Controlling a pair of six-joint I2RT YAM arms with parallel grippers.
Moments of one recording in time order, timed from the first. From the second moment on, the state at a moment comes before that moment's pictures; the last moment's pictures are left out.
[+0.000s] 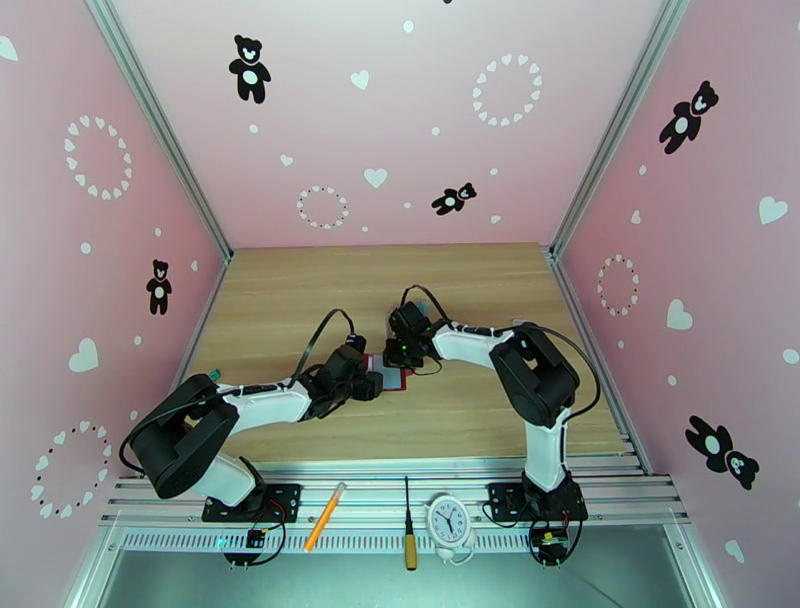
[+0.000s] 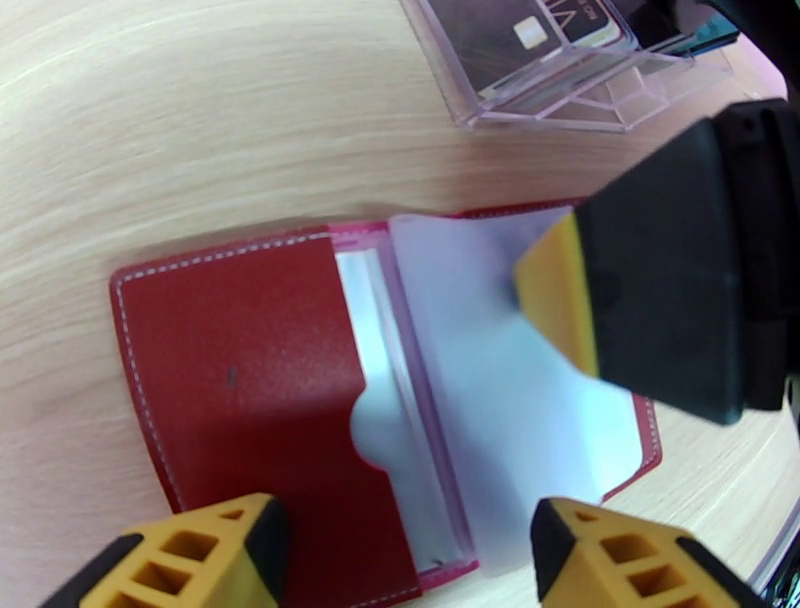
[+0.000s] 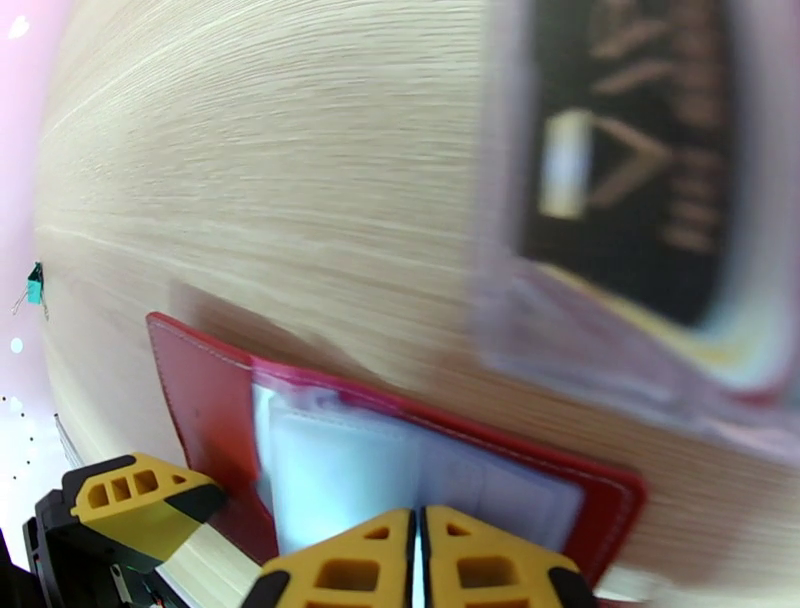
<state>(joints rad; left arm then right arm) -0.74 1.53 0.59 0.08 -0.04 -0.57 0.70 1.97 1.21 -0.31 -0.29 0.65</state>
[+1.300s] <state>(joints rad) -0.74 1.56 0.68 -0.07 -0.06 -0.53 0.70 1.82 1.15 -0.23 -0.38 0.74</state>
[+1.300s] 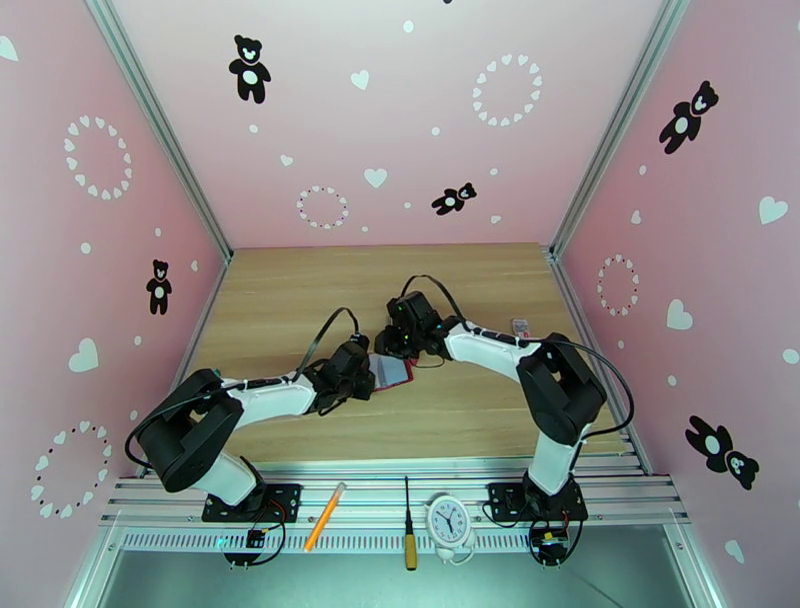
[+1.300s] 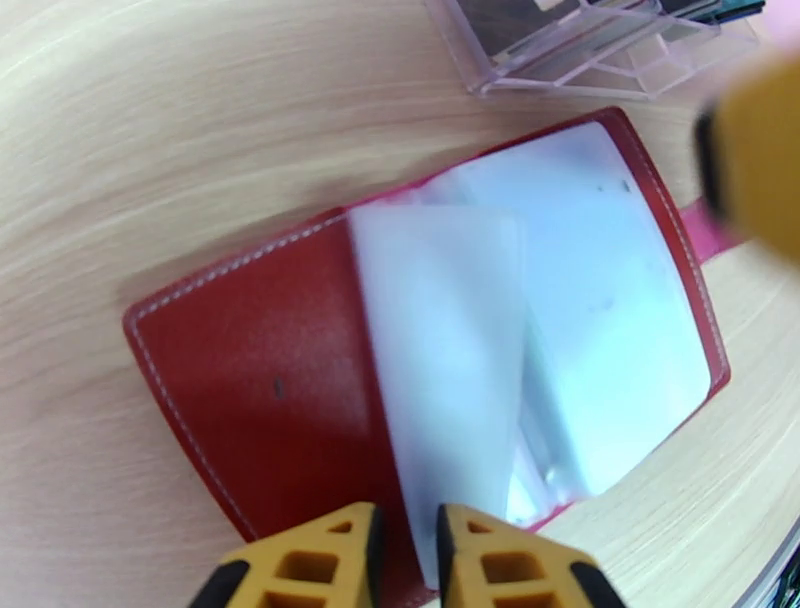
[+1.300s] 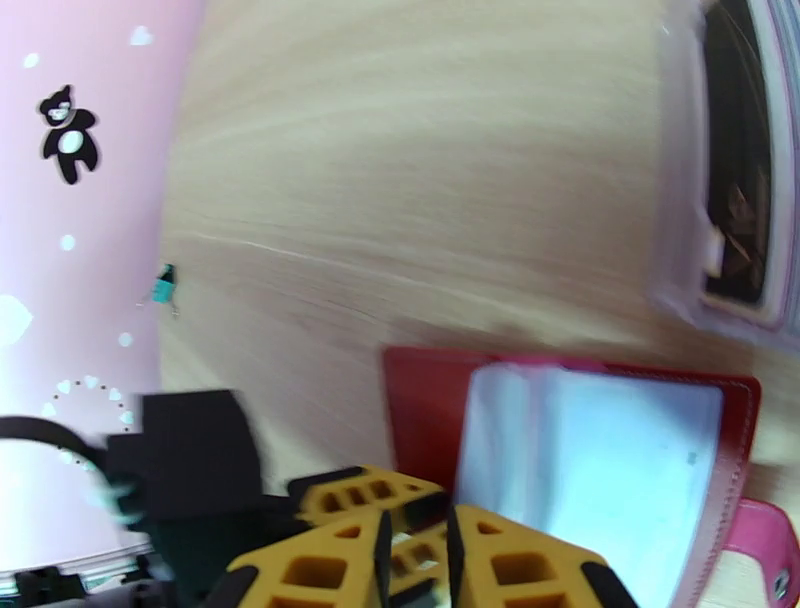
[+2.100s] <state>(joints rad) -0.71 1.51 0.75 -0.30 -0.31 -0.53 0.72 1.91 1.16 -0.23 -0.39 0.72</state>
